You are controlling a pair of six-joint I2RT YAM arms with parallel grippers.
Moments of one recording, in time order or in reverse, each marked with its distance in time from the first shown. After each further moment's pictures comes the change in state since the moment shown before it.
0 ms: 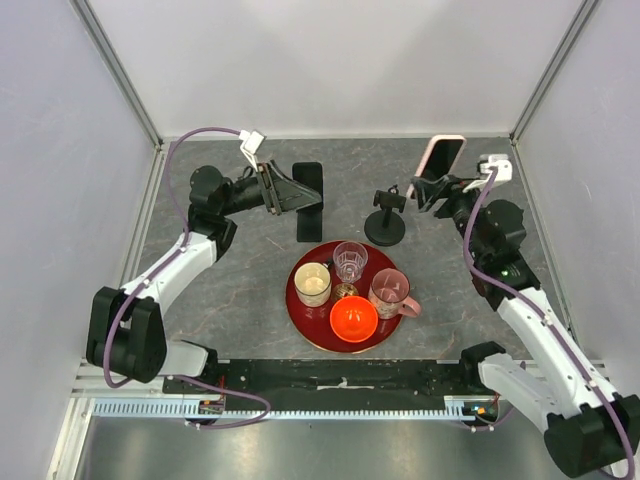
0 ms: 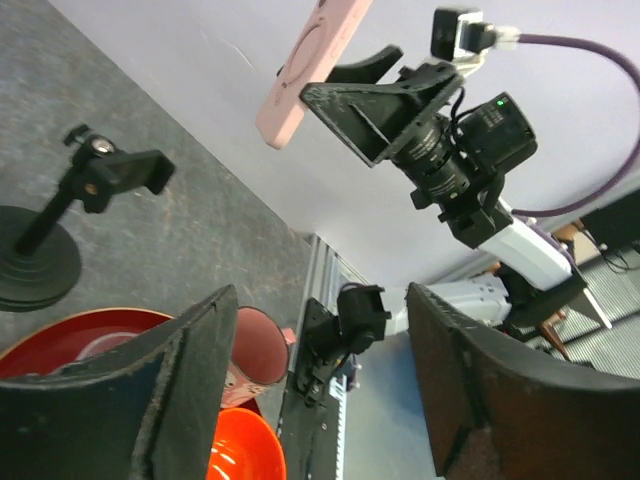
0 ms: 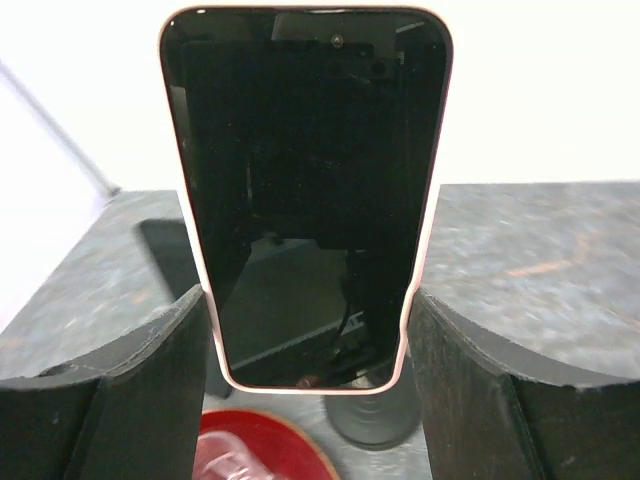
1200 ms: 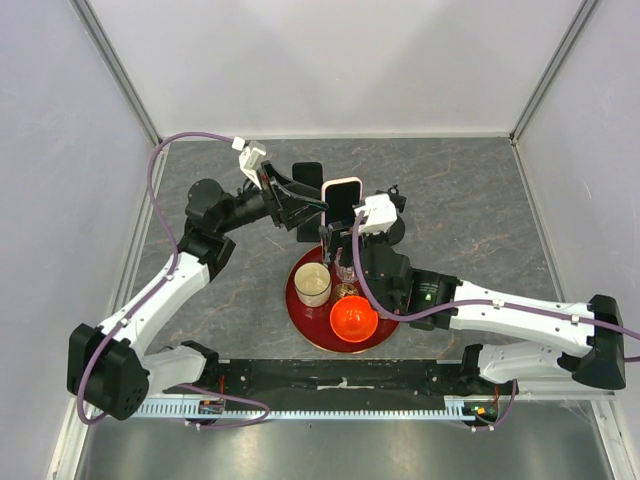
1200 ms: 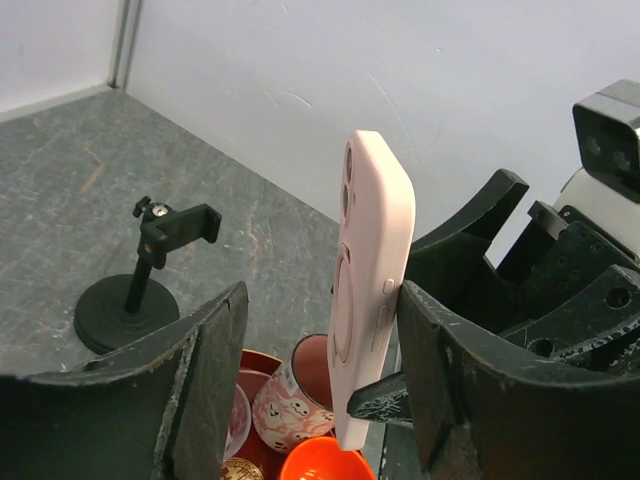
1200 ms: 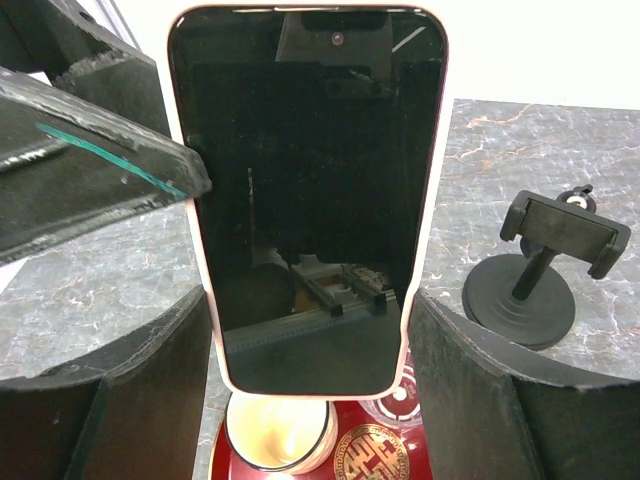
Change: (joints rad) left arm -0.130 -0.204 -0.034 -0.196 -0.231 0.414; right arm 0.994 0.294 0.270 -0.166 0.864 0.000
